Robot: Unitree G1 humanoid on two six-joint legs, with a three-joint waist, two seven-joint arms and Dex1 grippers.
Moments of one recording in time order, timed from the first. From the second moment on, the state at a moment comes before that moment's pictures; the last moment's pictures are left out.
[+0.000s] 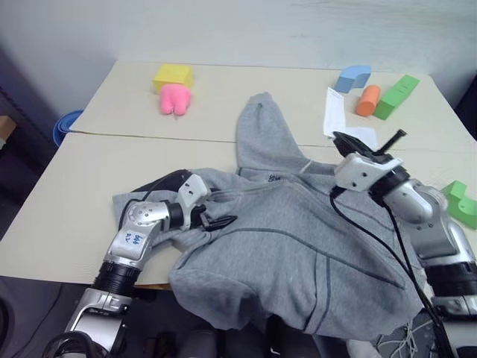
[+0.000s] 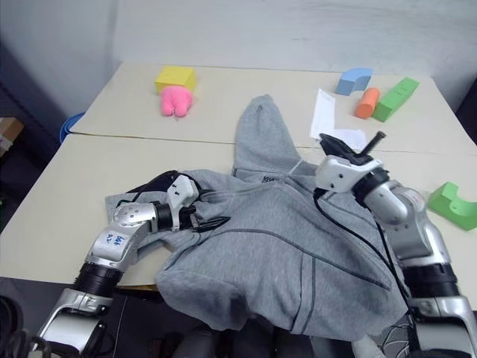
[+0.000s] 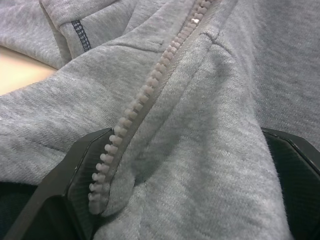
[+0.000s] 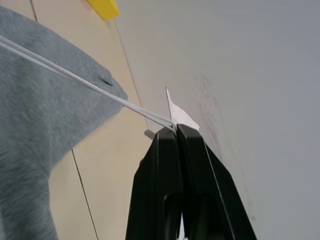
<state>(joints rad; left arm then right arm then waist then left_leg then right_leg) -0.49 0.45 -0.15 0.20 -0.19 0.26 -0.84 -0.40 -0.76 -0.05 0.06 -0.36 -0.39 0.31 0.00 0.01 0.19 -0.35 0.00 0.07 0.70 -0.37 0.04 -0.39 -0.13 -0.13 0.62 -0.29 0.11</state>
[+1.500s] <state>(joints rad) -0.37 0.67 -0.18 0.18 -0.19 0.29 -0.94 0.02 -1.28 -0.60 0.55 -0.40 -0.63 0.06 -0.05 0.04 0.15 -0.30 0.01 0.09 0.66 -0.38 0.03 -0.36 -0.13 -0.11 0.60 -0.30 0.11</state>
